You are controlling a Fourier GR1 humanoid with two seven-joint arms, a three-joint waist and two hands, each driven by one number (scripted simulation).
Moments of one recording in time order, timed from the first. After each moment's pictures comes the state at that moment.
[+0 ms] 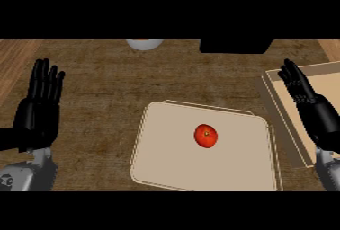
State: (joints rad) left arm -0.17 0.25 0.00 -1.65 0.24 0.26 -0.05; right arm -0.18 -0.47 0.11 -1.60 -0.15 -0.01 -0.17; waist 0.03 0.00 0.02
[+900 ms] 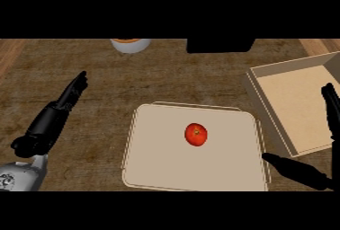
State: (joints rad) left arm -0.16 0.45 -0.17 -1.58 0.07 0.01 -0.07; right arm 0.08 -0.55 0.22 -2.06 0.55 -0.41 0.38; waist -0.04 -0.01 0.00
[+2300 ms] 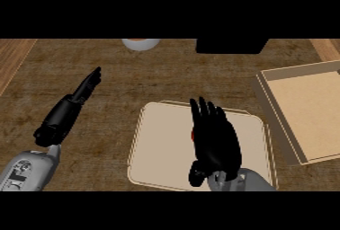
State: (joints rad) left arm -0.24 0.40 -0.18 -1.49 0.02 -0.04 -0.11; right arm -0.42 -0.10 0.64 -1.79 0.80 0.37 1.15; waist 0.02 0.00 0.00
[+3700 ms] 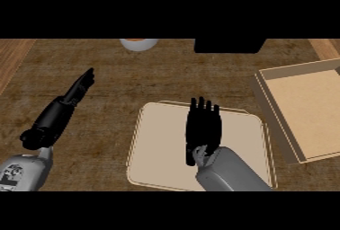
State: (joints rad) left arm -0.21 0.39 -0.12 -1.52 0.01 -0.10 -0.10; right arm -0.48 -0.02 0.60 -1.42 0.91 0.36 1.12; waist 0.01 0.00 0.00
